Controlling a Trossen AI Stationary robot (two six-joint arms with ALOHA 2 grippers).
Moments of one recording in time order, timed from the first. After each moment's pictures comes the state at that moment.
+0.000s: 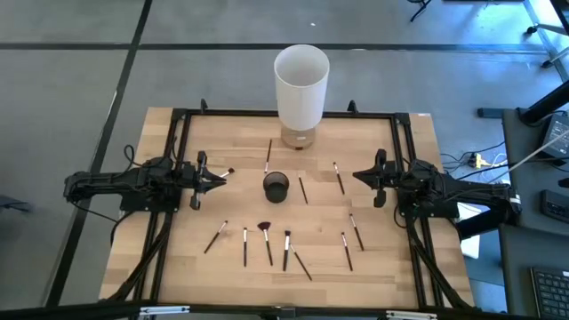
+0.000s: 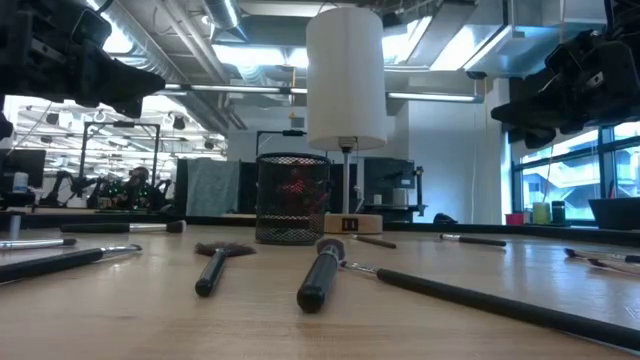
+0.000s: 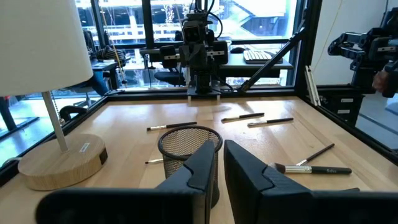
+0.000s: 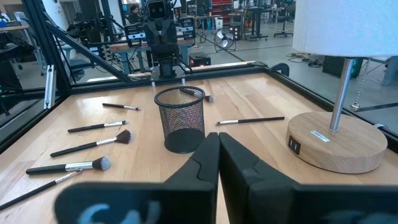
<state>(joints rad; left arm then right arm) 0.09 0.05 0.03 0.01 0.08 0.02 -0.16 0.04 0.01 0.02 0.00 0.07</state>
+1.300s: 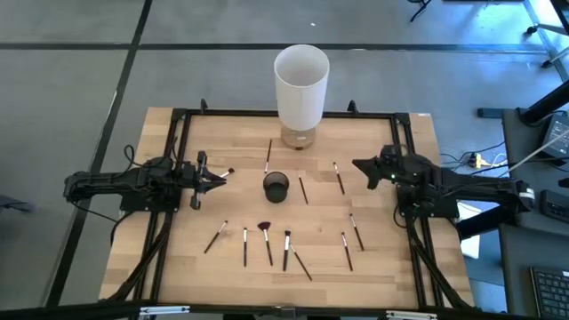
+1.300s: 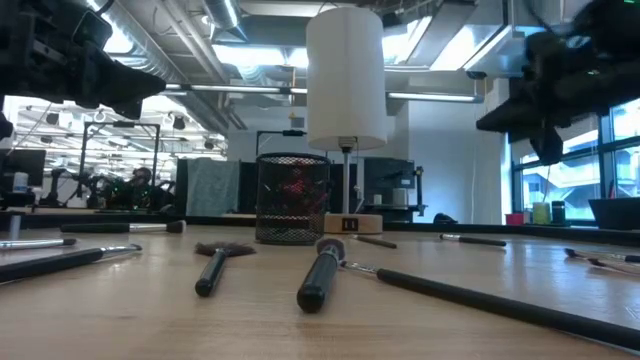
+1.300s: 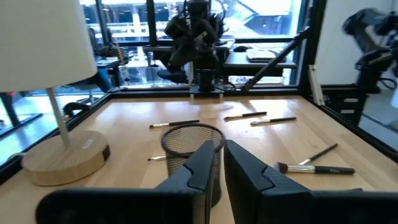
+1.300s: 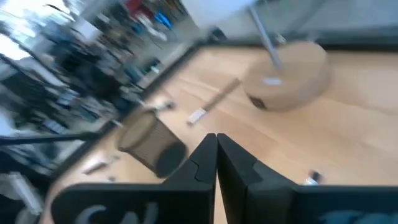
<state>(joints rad) 0.09 0.05 0.03 0.00 0.06 0.01 -0.21 0.43 0.19 -0.05 0.22 0.67</state>
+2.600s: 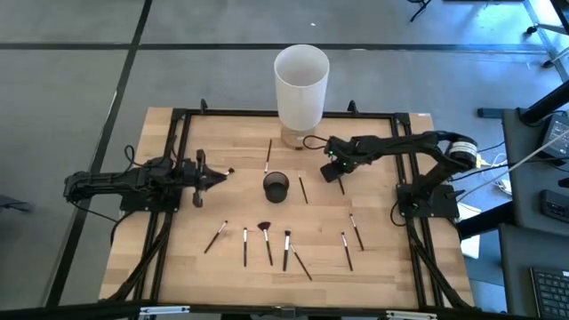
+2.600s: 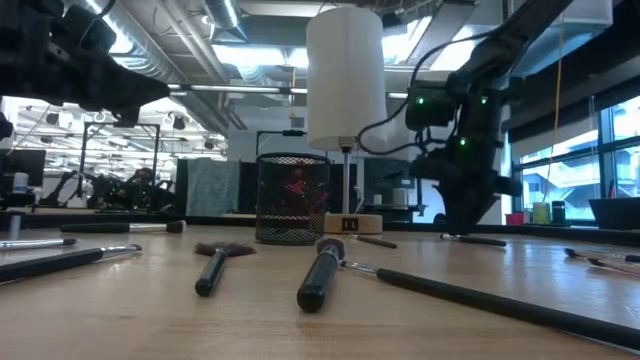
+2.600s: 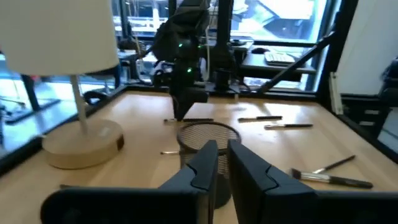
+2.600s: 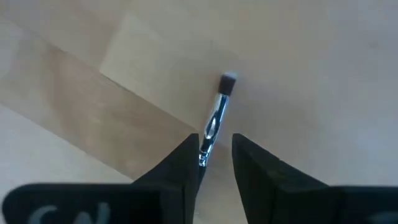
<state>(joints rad) 0.09 0.05 0.02 0.00 0.00 -0.06 -0.38 1.58 0.81 -0.54 0.06 0.67</state>
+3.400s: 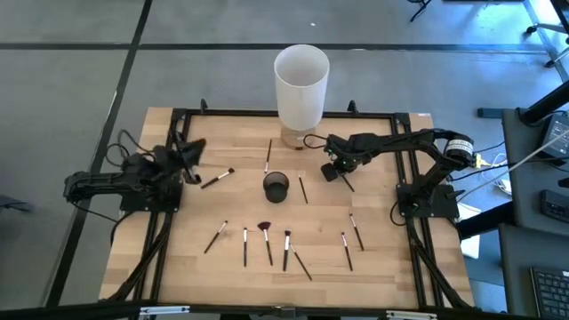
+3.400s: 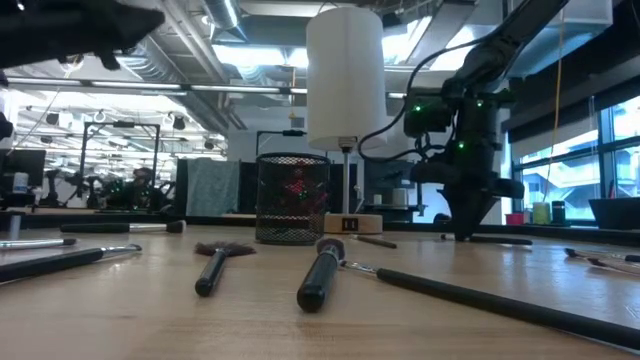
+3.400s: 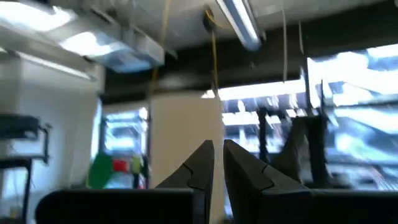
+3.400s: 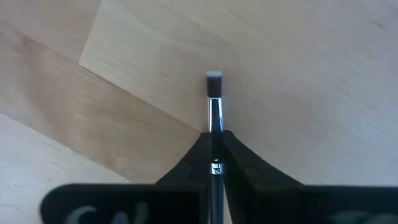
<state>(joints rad) 0.09 0.05 0.02 0.61 -0.38 0.20 -0.38 1.65 0.85 -0.60 0.01 0.67</state>
